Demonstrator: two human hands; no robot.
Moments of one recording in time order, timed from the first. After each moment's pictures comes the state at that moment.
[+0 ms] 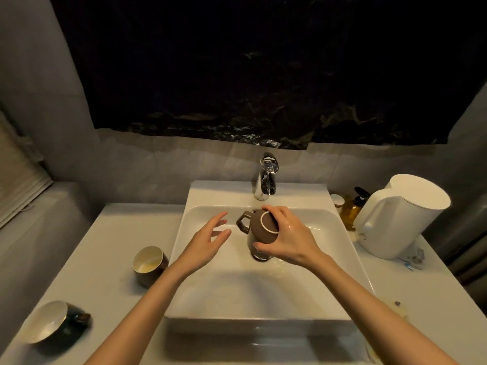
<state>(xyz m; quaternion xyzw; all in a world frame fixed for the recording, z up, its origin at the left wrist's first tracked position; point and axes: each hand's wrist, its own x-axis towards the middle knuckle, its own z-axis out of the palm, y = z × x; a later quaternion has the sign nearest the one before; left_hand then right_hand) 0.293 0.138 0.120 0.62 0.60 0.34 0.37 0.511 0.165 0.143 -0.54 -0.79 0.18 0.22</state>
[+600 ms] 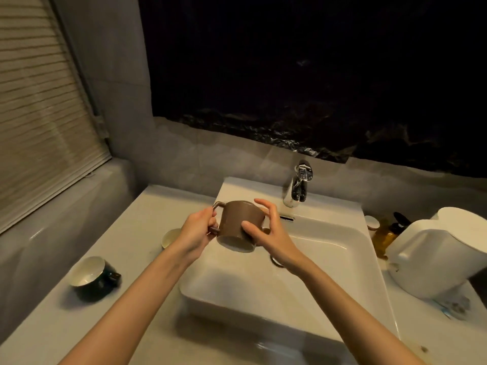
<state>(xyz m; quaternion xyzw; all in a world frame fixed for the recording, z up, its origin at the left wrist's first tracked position) 0.275 0.108 0.159 0.23 0.55 0.62 0.51 0.450 0.151 0.151 -0.36 -0.70 0.54 0.29</state>
